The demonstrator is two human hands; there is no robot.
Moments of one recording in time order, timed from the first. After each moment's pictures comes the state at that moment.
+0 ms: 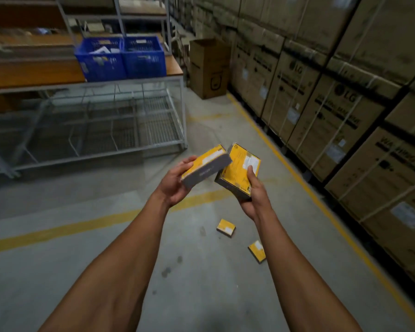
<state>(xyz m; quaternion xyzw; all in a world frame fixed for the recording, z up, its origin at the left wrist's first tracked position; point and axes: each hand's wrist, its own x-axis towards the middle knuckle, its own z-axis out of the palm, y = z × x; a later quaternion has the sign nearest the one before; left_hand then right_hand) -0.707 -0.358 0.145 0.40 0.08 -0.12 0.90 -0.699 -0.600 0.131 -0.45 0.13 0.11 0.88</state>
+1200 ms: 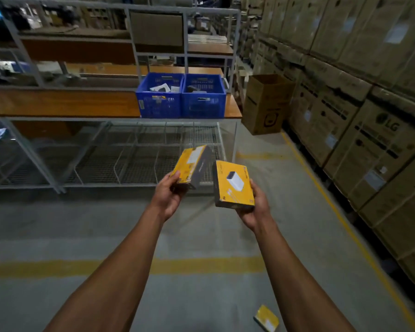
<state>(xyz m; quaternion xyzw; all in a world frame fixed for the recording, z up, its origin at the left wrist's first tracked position) -0.390 -0.080 0.150 0.37 0.15 0.13 0.91 -0.313 -0.330 0.146 -0.41 0.08 0.28 0.87</state>
